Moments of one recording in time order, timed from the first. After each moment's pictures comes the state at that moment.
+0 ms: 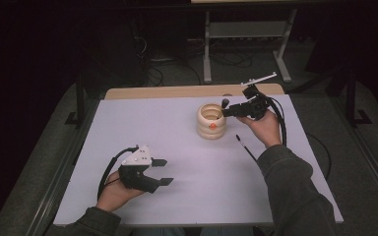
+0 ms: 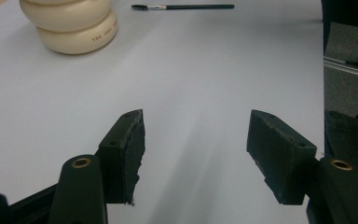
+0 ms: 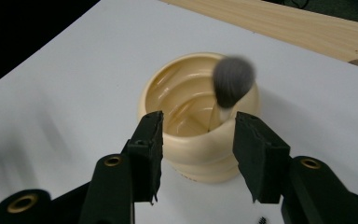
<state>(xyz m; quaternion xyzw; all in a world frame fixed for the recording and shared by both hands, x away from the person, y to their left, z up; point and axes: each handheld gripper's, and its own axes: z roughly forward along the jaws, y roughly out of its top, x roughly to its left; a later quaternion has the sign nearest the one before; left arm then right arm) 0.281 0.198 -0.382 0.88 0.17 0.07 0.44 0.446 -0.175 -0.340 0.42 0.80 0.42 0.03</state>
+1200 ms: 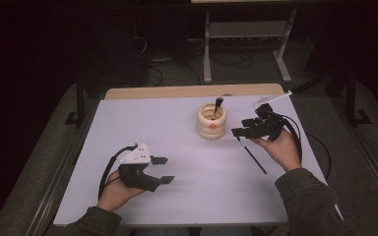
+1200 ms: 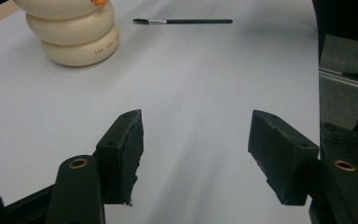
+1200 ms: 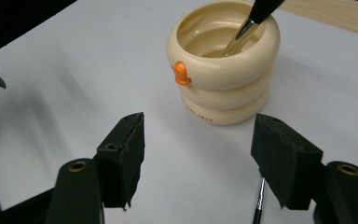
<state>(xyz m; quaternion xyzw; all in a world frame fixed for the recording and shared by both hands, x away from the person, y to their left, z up) 0.281 0.196 -0.378 0.87 0.18 0.07 0.46 0.385 -0.198 -0.348 0.39 0.82 0.42 0.04</state>
